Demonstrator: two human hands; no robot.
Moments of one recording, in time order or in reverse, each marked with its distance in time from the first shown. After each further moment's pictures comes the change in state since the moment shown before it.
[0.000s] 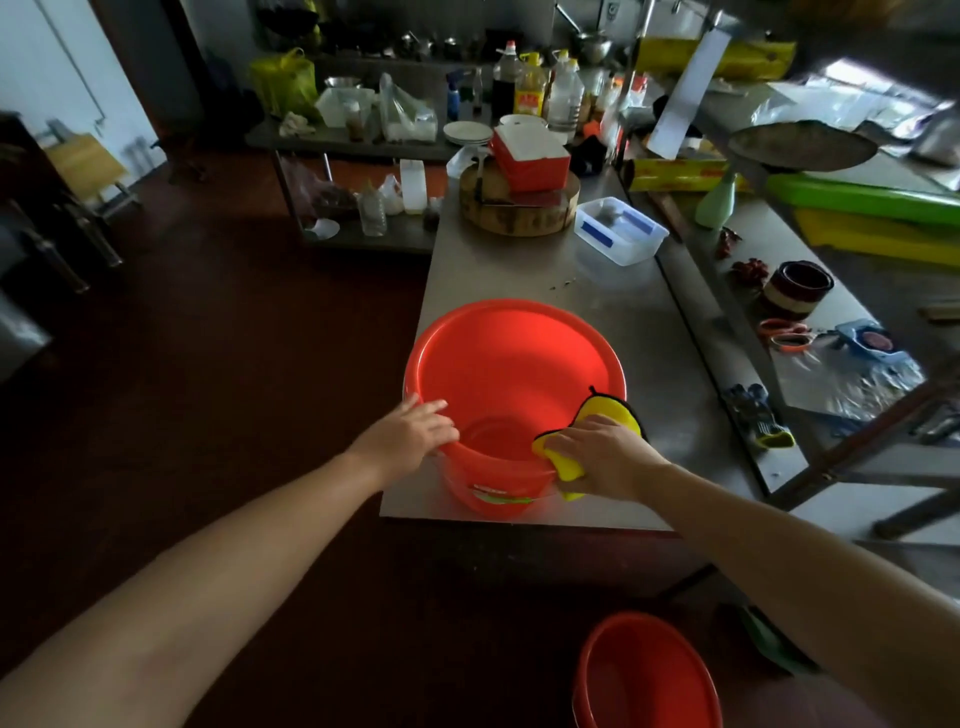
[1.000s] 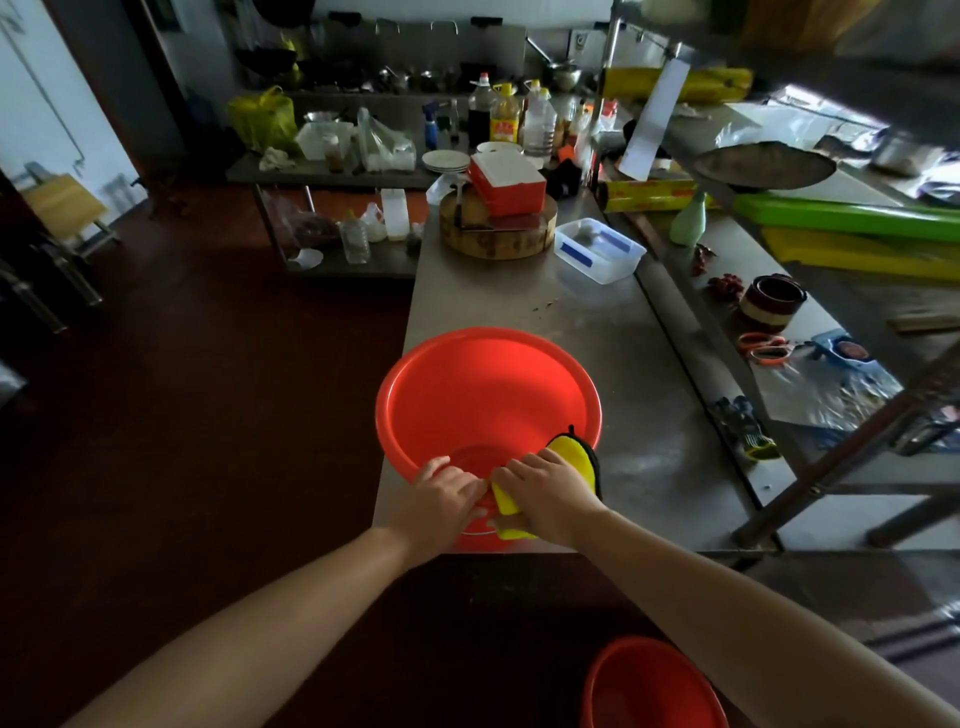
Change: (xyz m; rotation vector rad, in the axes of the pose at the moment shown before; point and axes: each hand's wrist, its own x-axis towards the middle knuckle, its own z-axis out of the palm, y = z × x) left_hand 0.008 0.059 0.025 -0.011 0.120 0.082; right_hand 0.025 -0.051 0.004 -0.084 0.277 0.022
